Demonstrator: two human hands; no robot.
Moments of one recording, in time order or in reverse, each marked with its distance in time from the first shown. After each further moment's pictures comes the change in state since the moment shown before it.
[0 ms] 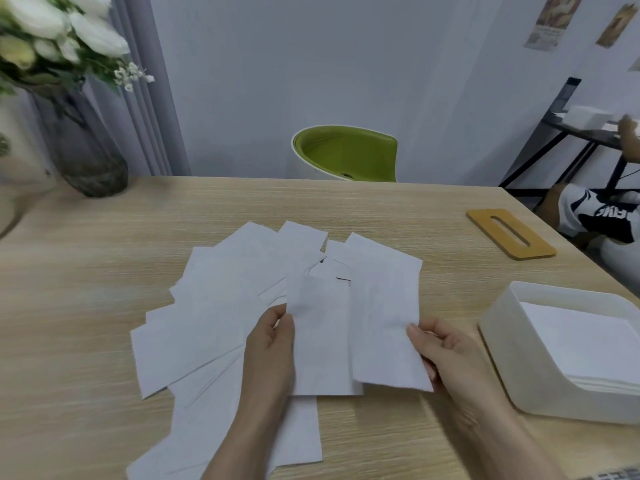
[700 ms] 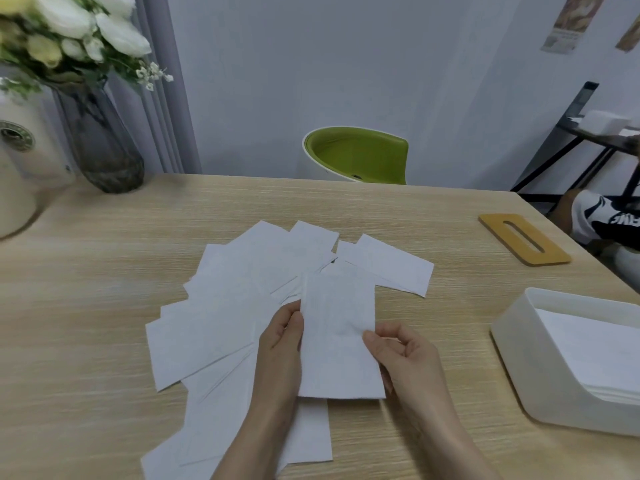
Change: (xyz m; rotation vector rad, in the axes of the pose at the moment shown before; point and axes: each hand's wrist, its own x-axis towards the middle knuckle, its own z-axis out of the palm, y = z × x) left_hand -0.001 -0.001 -0.001 -0.128 -0.007 -0.015; right_hand -0.007 0.019 0.055 0.037 -0.039 -0.043
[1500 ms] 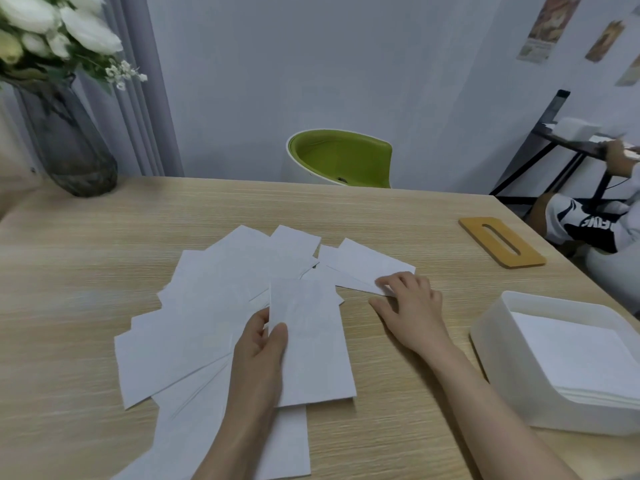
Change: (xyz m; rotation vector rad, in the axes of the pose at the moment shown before) left_hand 0.005 -0.006 -0.003 0.062 0.000 0.009; right_hand 0.109 -0.011 -0.056 -1.407 0.119 -0.444
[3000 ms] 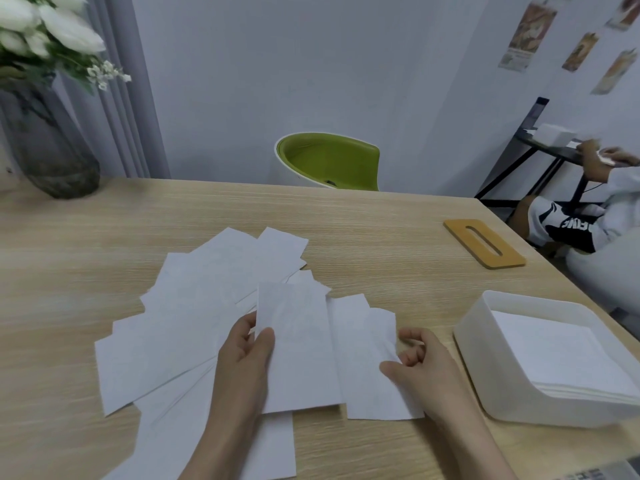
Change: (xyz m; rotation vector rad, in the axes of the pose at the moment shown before) left_hand -0.005 0.006 0.000 0.013 -0.001 -0.016; right_hand -0.086 -0.006 -0.030 0.696 -0.131 0.518
